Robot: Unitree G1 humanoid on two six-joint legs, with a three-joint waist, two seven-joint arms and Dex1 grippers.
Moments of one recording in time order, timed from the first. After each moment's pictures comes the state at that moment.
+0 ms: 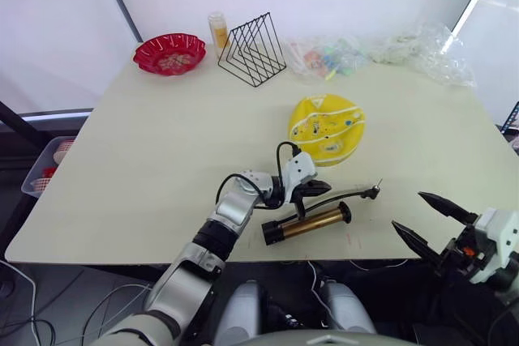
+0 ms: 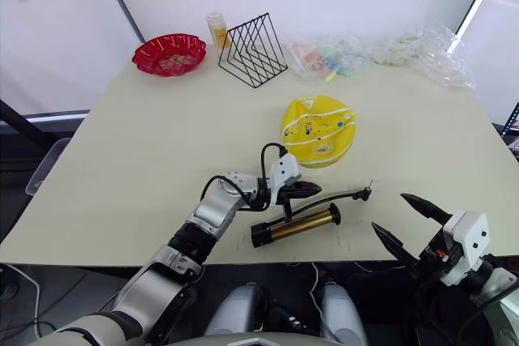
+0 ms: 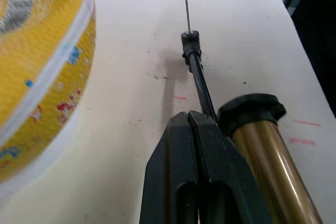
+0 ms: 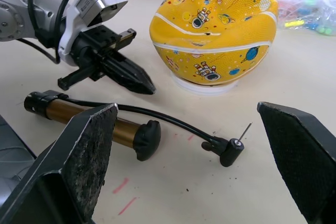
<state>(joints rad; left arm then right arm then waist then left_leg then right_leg) -0.56 0.16 -0.36 0.40 -0.06 0.18 -1.00 0.50 -0.53 -0.37 -0.46 0.55 0.04 0.86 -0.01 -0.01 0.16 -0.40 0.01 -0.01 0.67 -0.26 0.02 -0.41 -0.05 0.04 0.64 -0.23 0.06</state>
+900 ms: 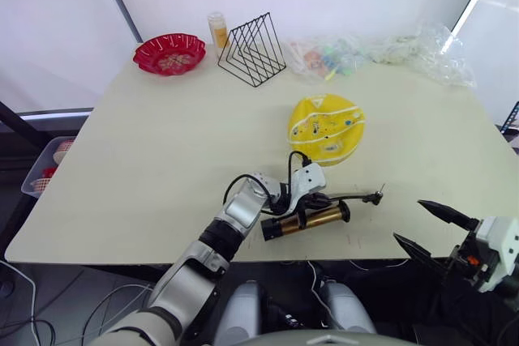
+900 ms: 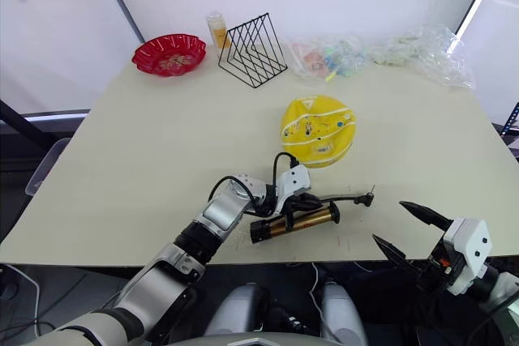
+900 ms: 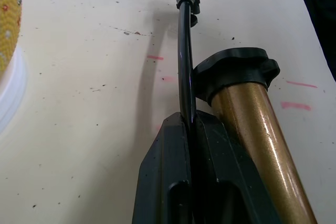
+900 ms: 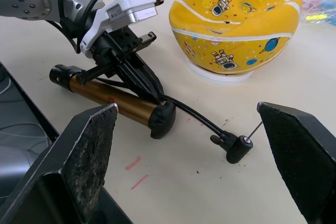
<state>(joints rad) -0.59 0.15 -0.45 0.41 0.05 0.29 -0.98 0.54 -0.58 -0.38 -0.46 0.54 0.01 0.94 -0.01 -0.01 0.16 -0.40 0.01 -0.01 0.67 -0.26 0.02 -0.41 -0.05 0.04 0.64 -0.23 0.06</state>
